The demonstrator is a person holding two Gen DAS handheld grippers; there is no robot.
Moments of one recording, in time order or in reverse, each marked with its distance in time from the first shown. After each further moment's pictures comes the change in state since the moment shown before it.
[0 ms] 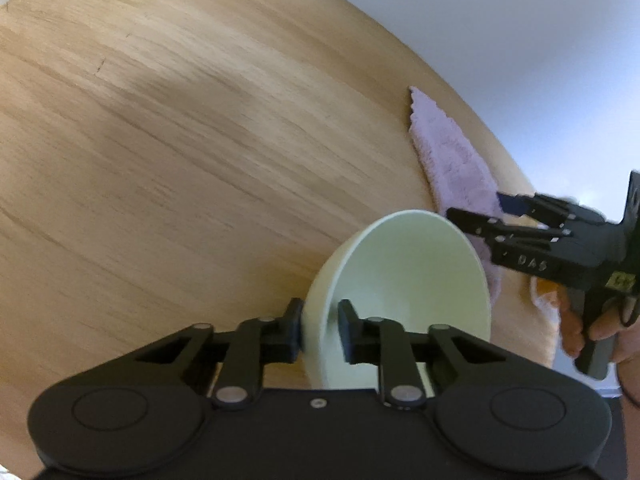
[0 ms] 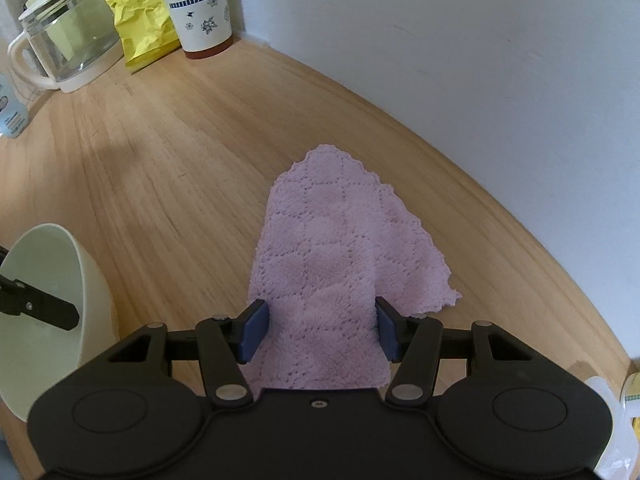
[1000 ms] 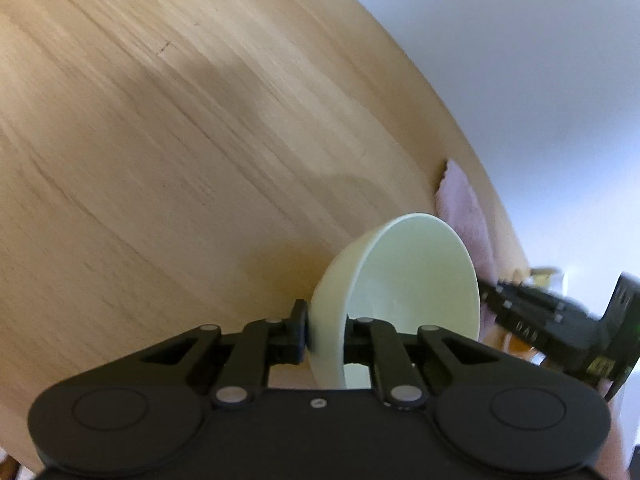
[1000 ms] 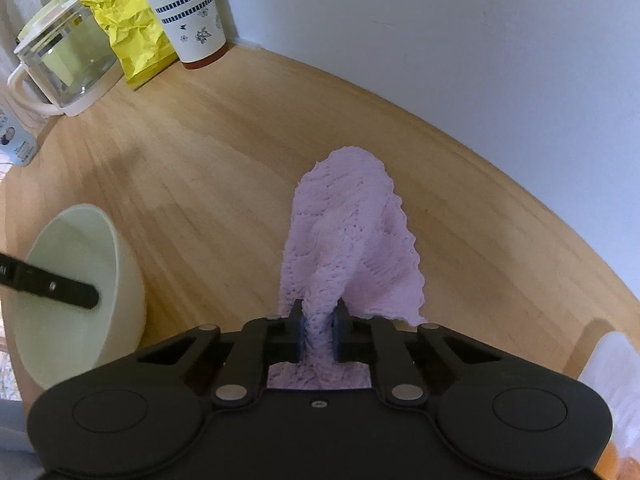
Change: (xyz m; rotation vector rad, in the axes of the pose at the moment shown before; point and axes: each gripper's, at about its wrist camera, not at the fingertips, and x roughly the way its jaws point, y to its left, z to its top) left arm -0.038 0.059 0.013 -0.278 -0.071 -0.111; right arm -0.009 -0.003 -0.010 0.117 0.010 0.081
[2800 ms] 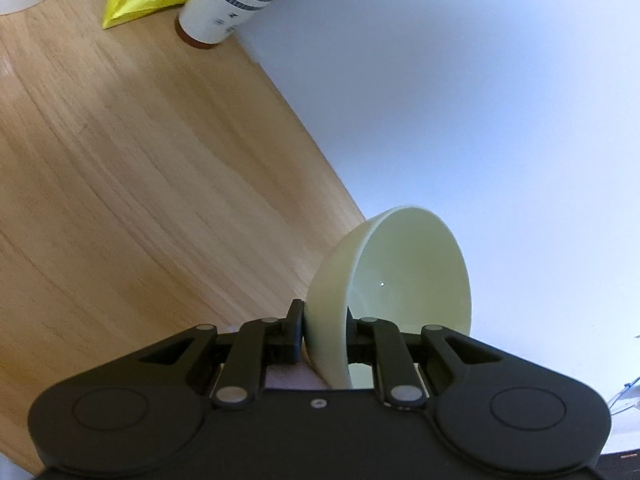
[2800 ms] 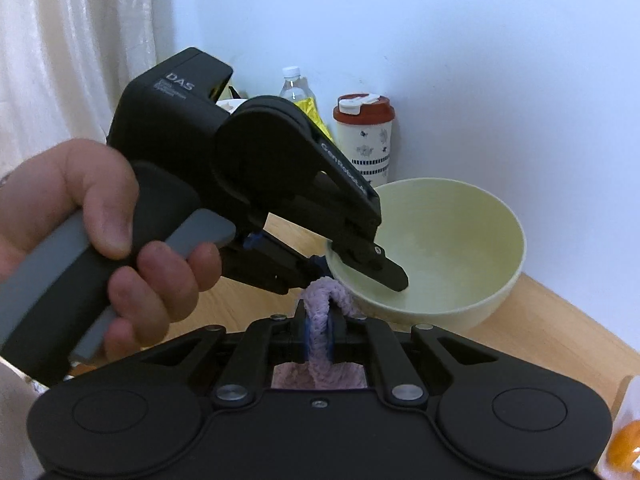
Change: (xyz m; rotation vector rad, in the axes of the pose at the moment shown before) left arm -0.052 -0.064 0.026 0.016 -0.028 -0.205; right arm -0.108 0.202 -0.038 -0.156 -0.416 0.032
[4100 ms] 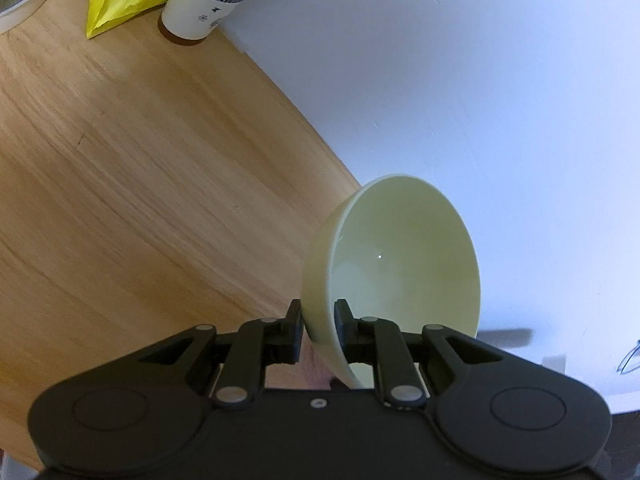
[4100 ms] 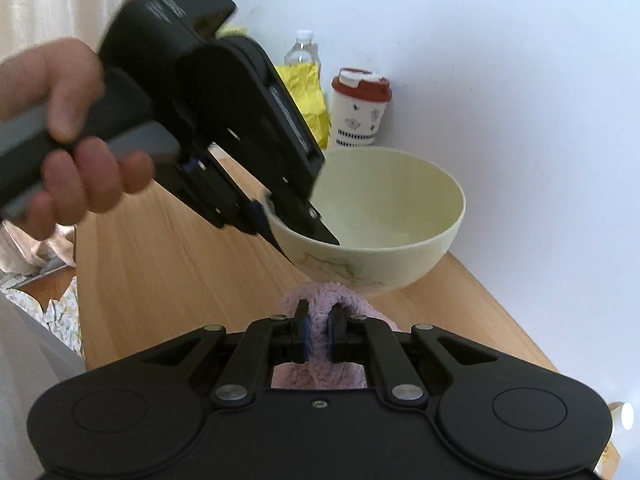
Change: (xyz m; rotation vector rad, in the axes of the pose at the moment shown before) left arm -0.001 0.003 0.004 0.097 0.043 0.033; right arm -0.007 -0.008 -0.011 -0.208 0.097 -0.086
